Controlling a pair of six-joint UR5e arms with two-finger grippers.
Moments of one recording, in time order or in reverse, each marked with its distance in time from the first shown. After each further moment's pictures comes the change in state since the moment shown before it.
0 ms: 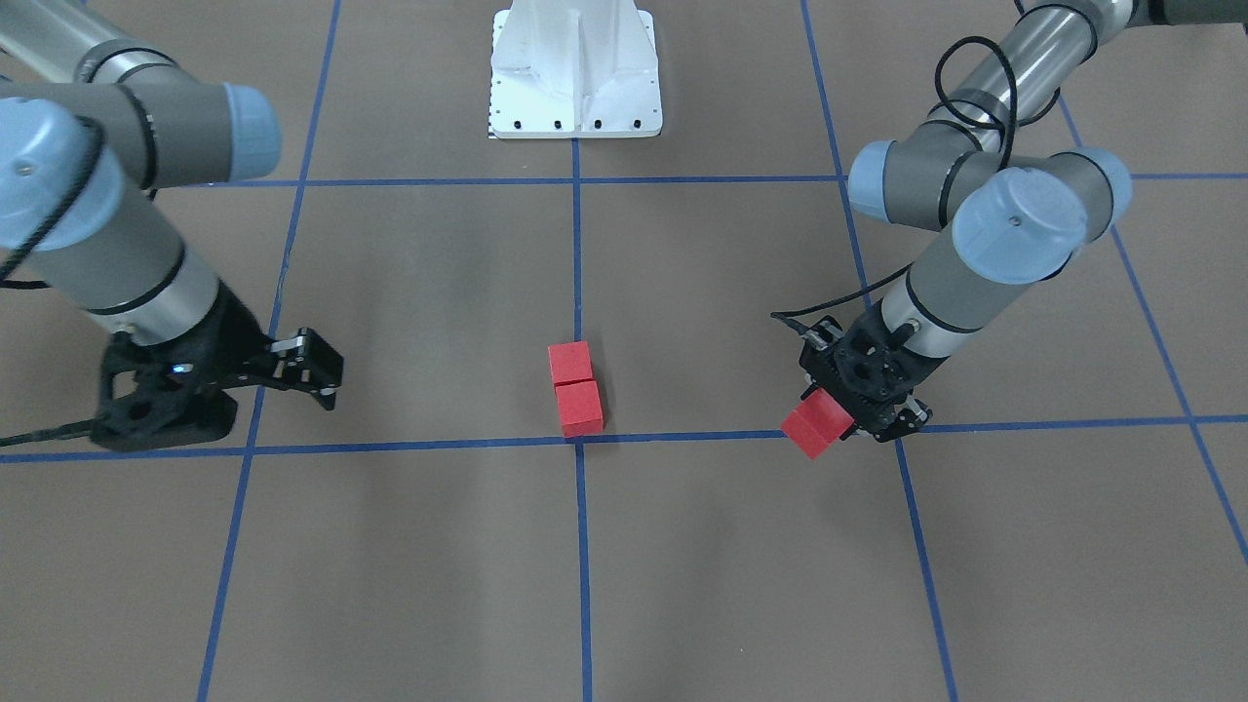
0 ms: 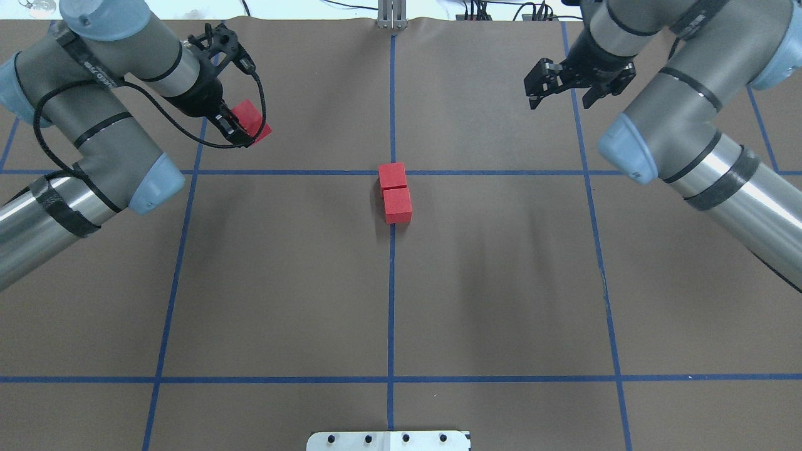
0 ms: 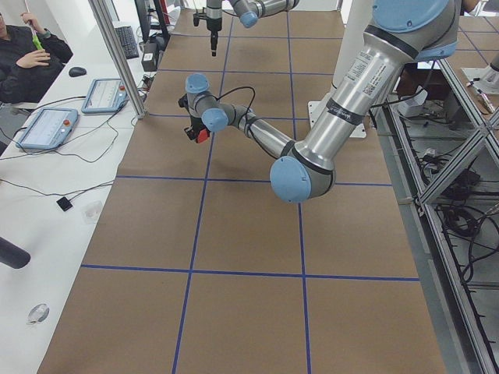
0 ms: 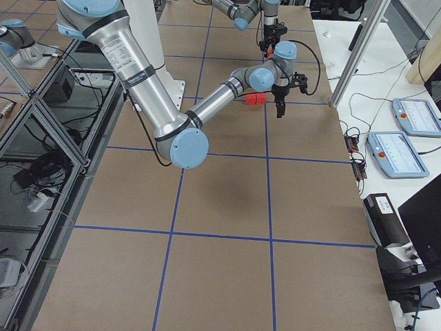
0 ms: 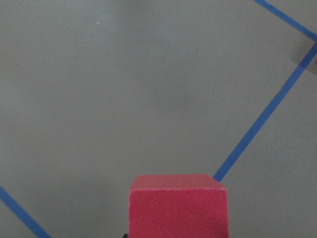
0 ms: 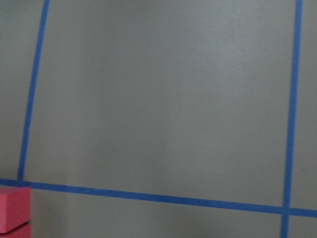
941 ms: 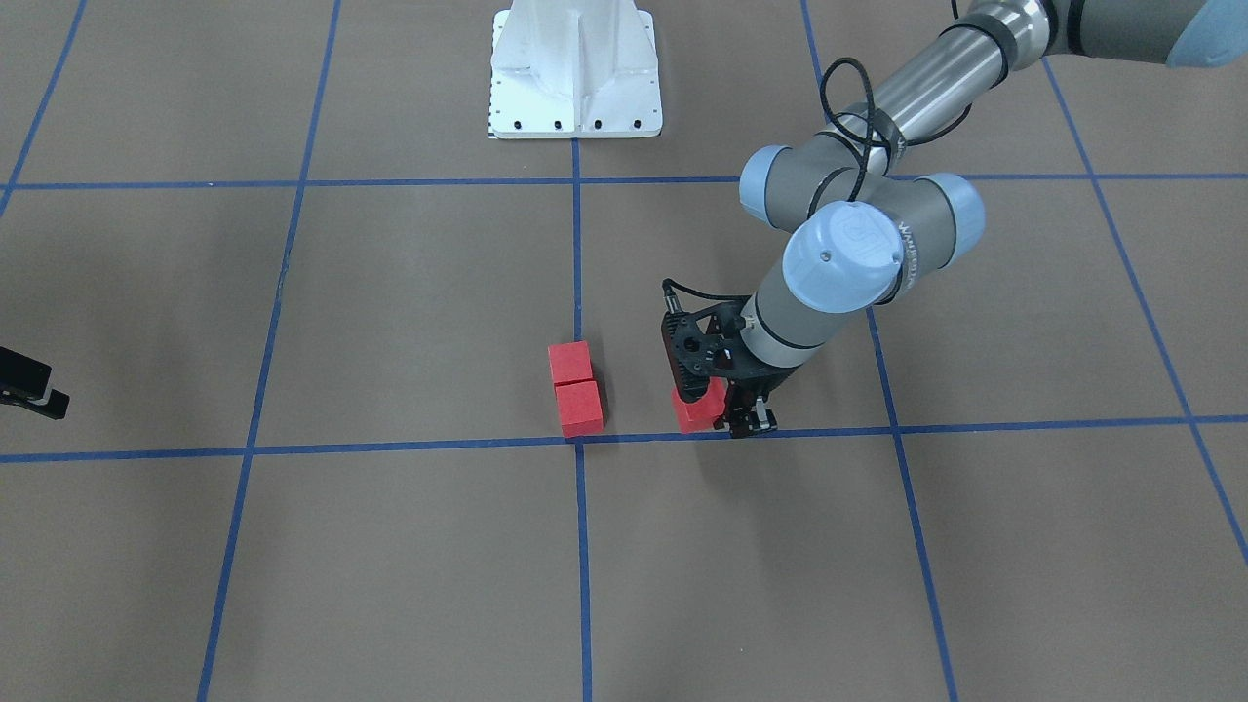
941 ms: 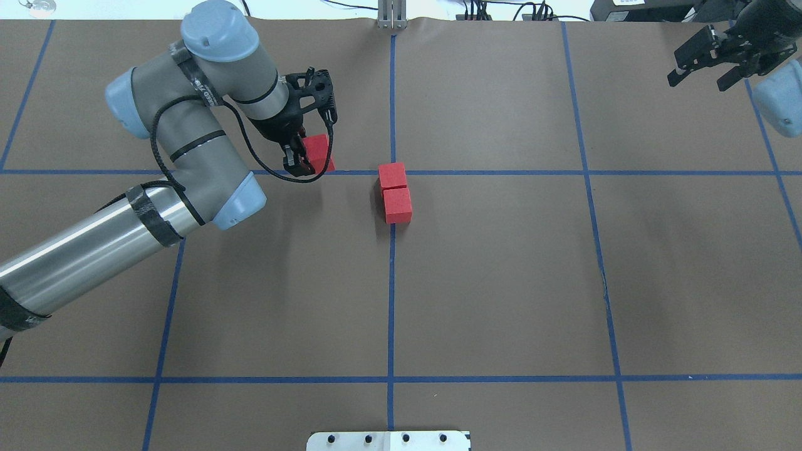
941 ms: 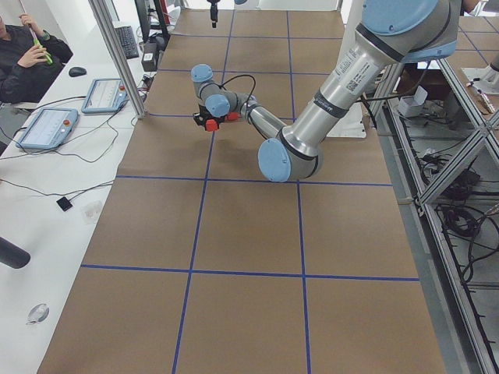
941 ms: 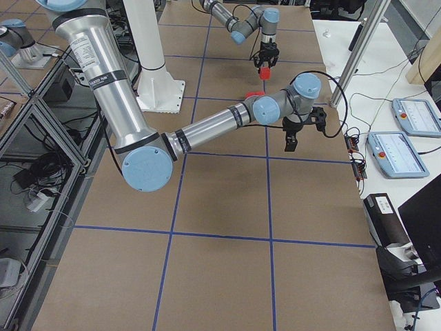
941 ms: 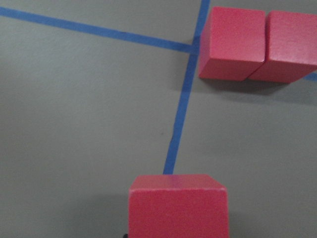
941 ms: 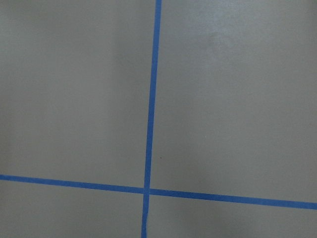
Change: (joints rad) left arm 0.126 -0.161 0.151 -0.001 -0.001 0.373; right arm 0.244 -0.170 -0.015 -0.034 0.193 -0.255
